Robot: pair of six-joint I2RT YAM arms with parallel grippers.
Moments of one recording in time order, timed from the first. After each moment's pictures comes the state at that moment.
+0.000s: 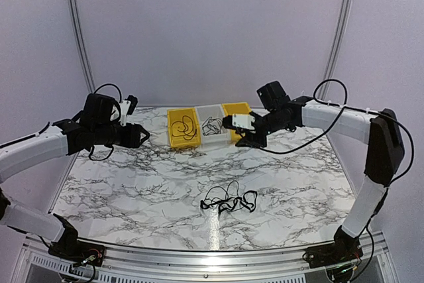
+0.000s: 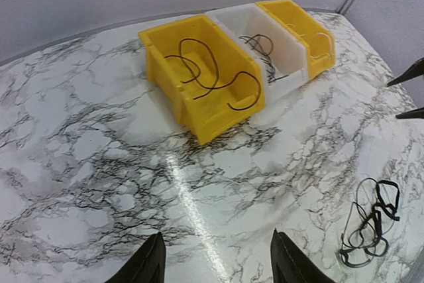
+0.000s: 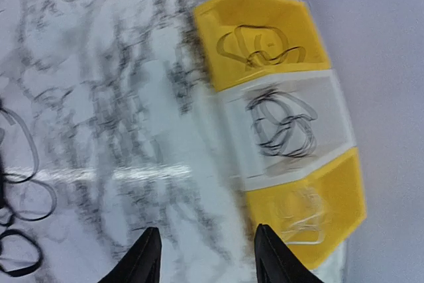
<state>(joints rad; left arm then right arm) -0.47 1.28 0.92 -0.29 0.07 -0.20 0.58 1.76 1.44 -0.47 -0.29 -0.96</state>
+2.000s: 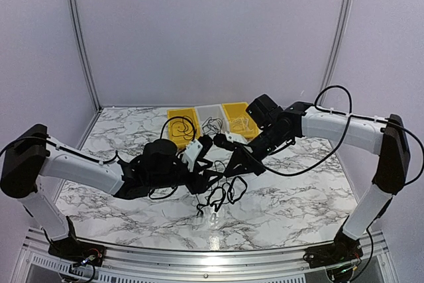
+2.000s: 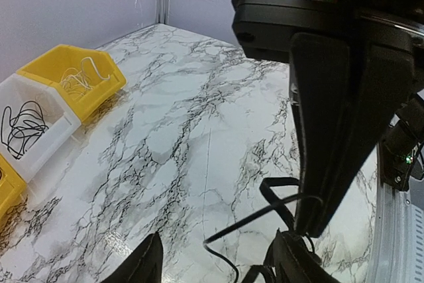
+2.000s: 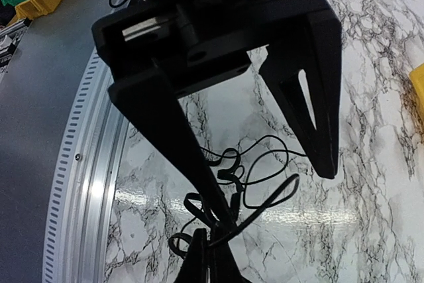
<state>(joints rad) -1.05 1.65 0.82 0.50 0.04 -0.13 0.73 1.67 1.34 -0.78 -0.76 -0.71</state>
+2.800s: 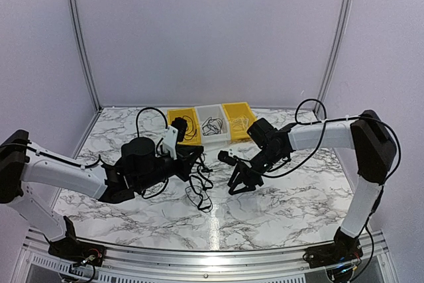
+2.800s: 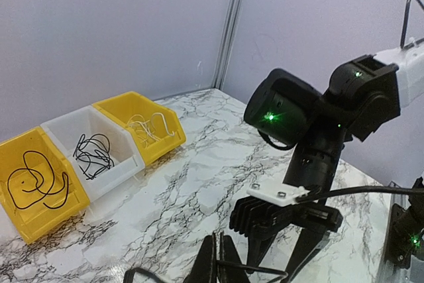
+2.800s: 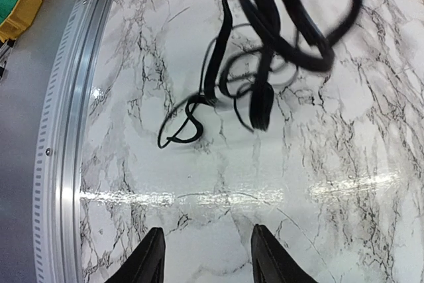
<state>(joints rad) -1.06 1.51 0.71 0.68 -0.22 -0.23 0.65 1.81 1.15 -0.58 -0.80 -0.61</state>
